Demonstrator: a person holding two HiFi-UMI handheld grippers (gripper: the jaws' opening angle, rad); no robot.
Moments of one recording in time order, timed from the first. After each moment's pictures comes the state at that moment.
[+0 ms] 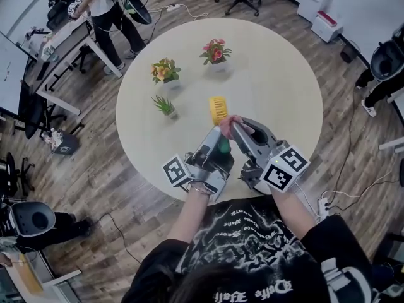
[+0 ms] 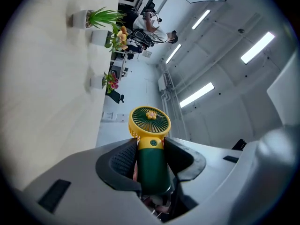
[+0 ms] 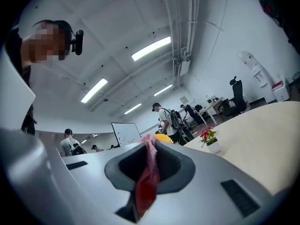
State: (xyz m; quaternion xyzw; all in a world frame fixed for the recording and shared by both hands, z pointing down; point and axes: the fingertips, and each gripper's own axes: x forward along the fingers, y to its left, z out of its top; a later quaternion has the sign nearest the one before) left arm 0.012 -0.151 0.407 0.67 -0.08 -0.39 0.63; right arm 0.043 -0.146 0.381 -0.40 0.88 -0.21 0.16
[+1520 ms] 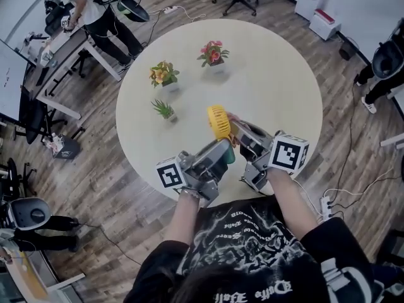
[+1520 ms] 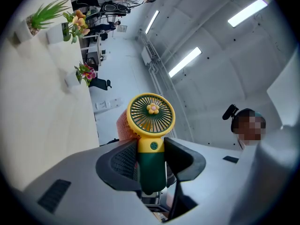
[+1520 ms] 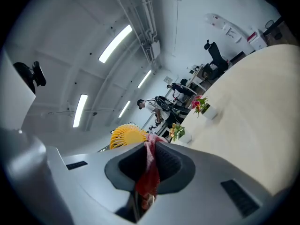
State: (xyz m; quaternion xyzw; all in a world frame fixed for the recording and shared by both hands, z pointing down) left arm 0.021 -0.122 0.393 0.82 -0.03 -0.24 0.51; right arm 0.046 -0.164 0.410 -0.35 0.82 -0.43 0.18
